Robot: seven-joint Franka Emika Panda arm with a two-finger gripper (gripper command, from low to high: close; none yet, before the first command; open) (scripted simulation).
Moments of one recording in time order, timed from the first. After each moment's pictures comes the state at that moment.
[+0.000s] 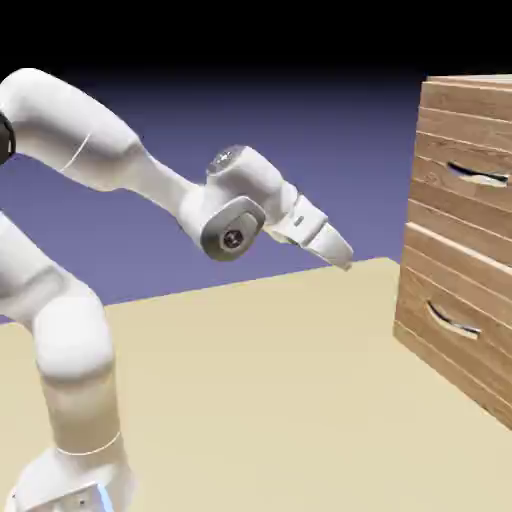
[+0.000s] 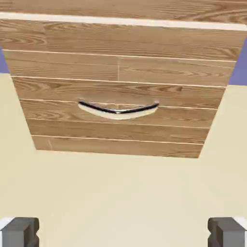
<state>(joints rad) 0.03 -0.55 -0.02 -2.79 0.05 3.03 0.73</state>
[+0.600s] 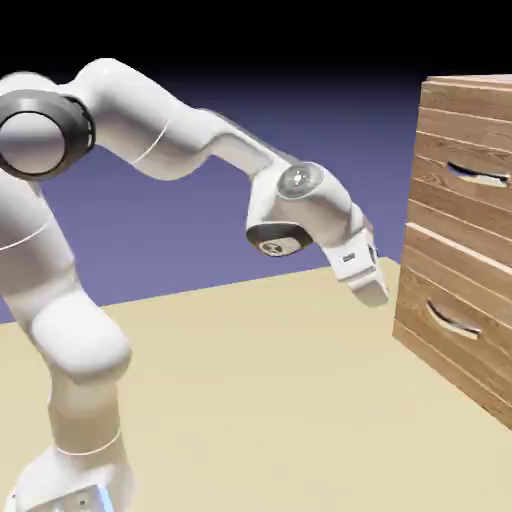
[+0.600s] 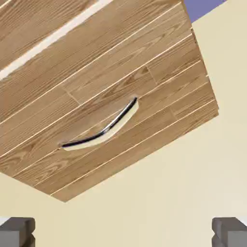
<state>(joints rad) 0.37 -0.25 -0.40 -2.50 0.84 2.97 0.52</state>
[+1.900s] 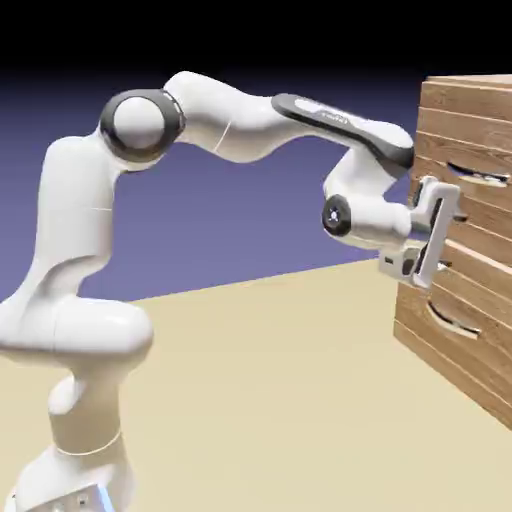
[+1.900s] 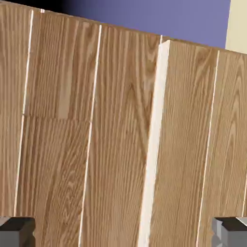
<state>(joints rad) 1.09 0.40 -1.20 -1.87 2.53 2.83 0.08</state>
